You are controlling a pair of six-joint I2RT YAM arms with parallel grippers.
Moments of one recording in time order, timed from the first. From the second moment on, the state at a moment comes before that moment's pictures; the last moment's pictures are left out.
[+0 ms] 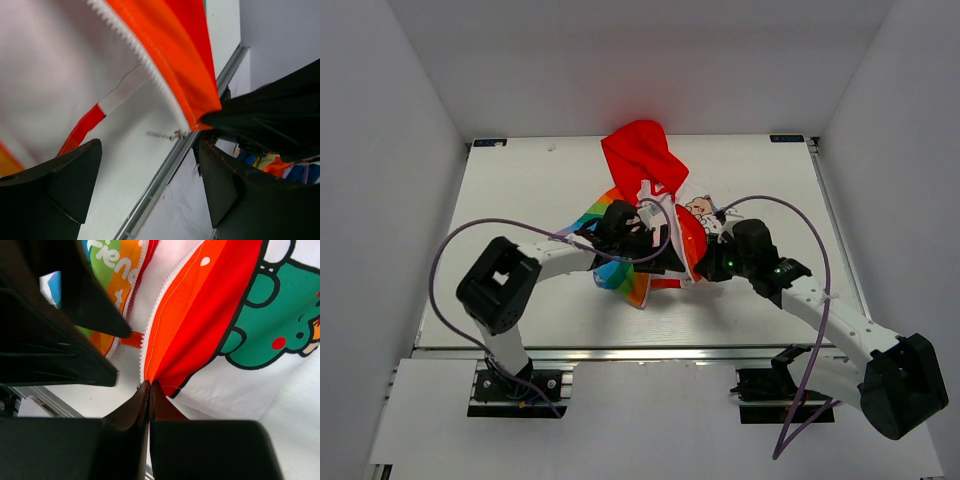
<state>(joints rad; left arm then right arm) -0.67 1.73 0.99 0.06 0.60 -0.69 0.54 1.07 0.65 -0.24 -0.22 0.37</state>
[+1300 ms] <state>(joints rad) -0.72 1.91 1.01 0.55 0.77 -0.93 0.51 1.09 0.56 -0.17 -0.29 0.47</state>
